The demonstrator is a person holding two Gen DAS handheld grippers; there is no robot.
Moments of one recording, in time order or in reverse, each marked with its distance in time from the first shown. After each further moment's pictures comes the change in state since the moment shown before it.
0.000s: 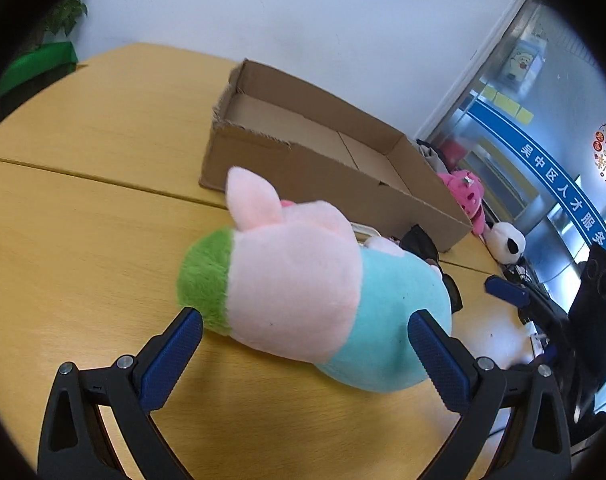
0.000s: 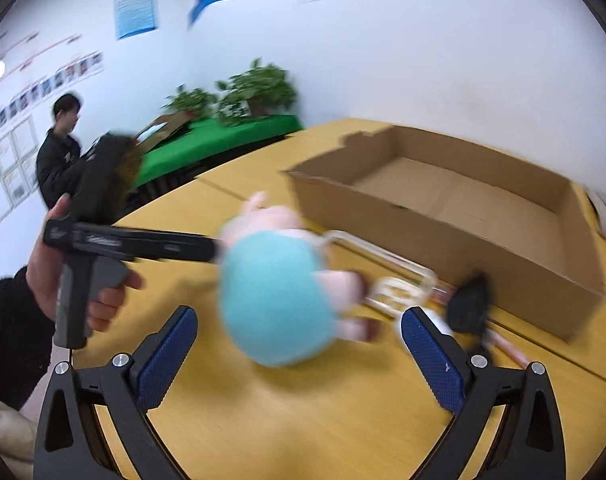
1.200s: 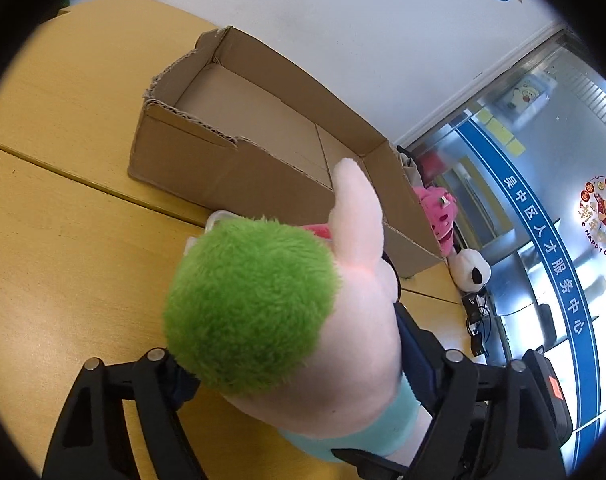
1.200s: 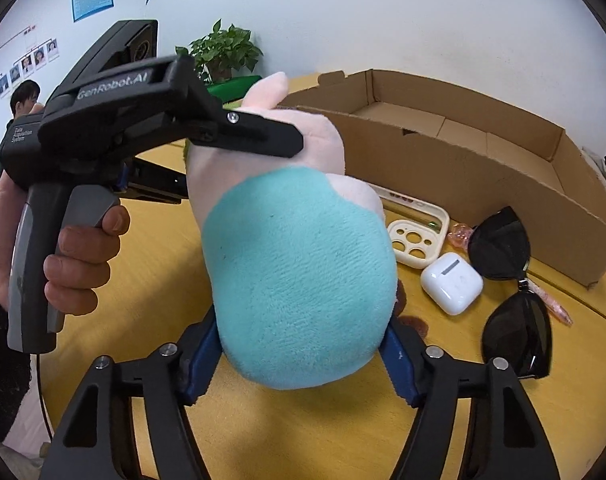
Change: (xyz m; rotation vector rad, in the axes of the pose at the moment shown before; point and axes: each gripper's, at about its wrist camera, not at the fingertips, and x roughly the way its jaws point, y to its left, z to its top) left arm 0.037 -0.018 0.033 -0.170 0.050 -0.152; right arm 0.037 -0.015 -0.033 0.123 0.136 -0.112
